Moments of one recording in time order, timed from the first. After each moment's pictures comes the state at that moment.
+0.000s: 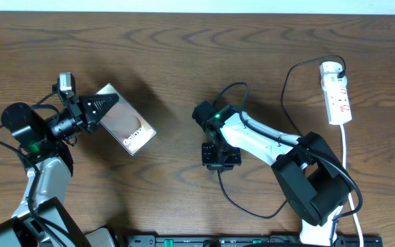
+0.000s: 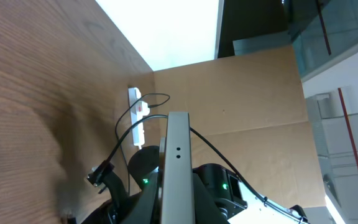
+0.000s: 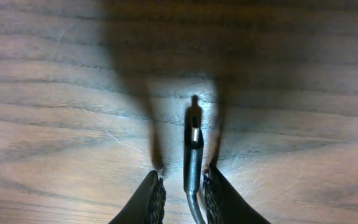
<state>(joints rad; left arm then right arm) 0.47 1.43 0.61 0.73 1.49 -1.28 0.72 1.98 1.26 -0.97 -0.23 0.69</state>
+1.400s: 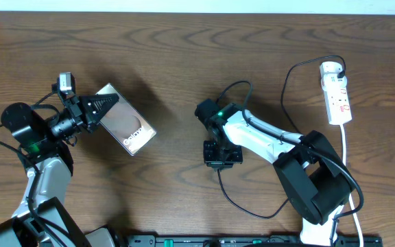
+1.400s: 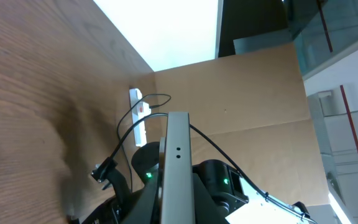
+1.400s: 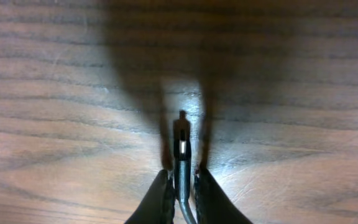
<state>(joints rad) 0.47 1.43 0.61 0.73 1.49 -1.26 0.69 1.98 1.26 -0.96 -0.23 0.68</state>
